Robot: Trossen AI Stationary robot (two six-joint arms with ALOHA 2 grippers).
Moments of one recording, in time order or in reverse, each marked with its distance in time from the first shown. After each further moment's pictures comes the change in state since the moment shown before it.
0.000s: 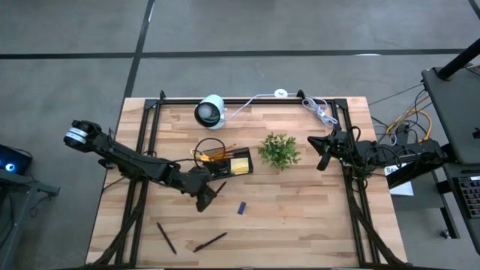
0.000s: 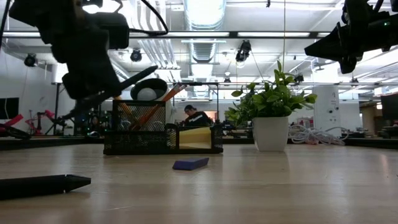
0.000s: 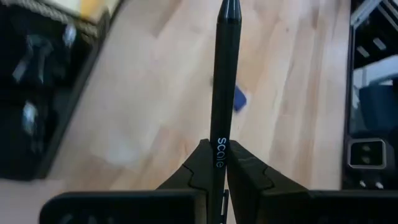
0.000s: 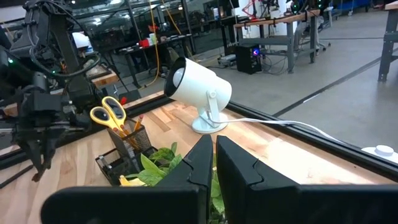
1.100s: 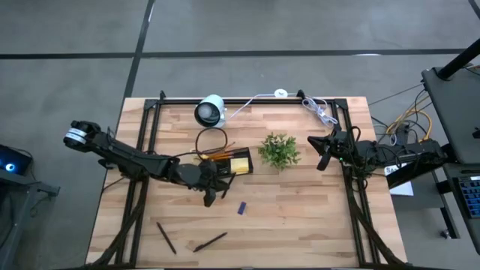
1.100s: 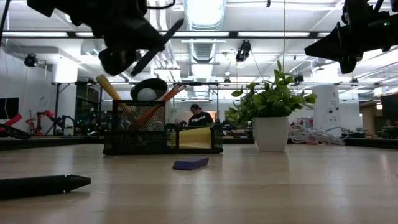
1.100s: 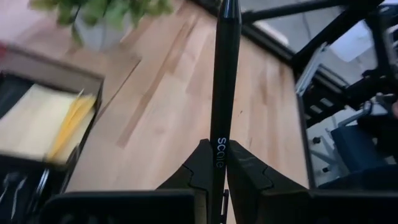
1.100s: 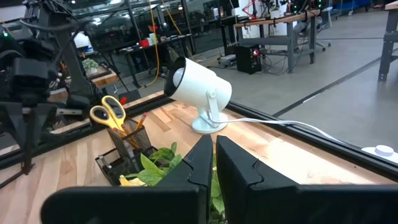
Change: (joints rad) left arm 0.048 -0.002 0.056 0.222 -0.076 0.171; right arm 0.000 0.000 0.000 0.000 0.000 0.000
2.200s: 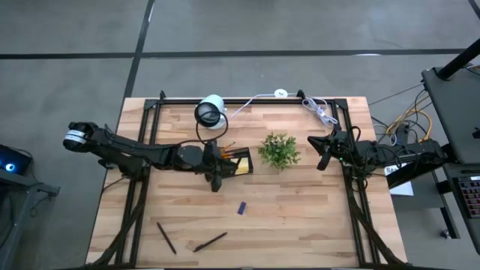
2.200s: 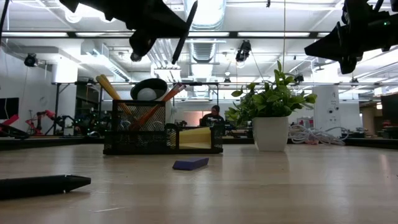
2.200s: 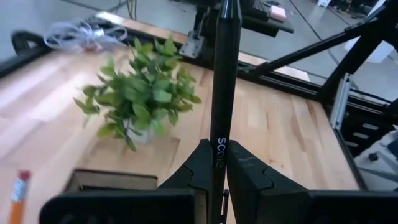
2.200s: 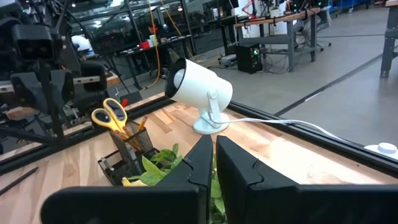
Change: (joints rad) left arm 0.146 -0.003 0.090 0.045 -0.021 0.349; right arm 0.000 0.000 0.000 0.004 0.000 0.018
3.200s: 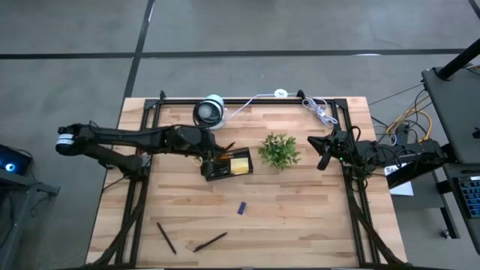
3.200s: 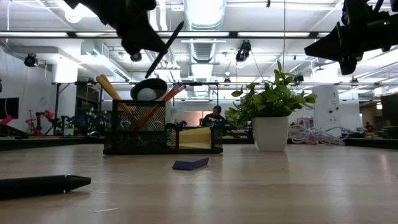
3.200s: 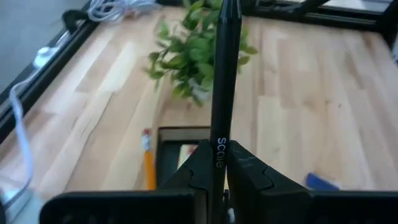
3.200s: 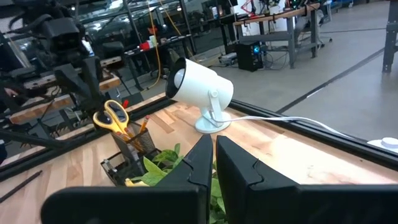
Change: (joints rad) left arm 0.195 -0.115 0.089 -0.431 0.123 0.235; right arm 0.000 0.001 0.000 -0.002 0.000 0.031
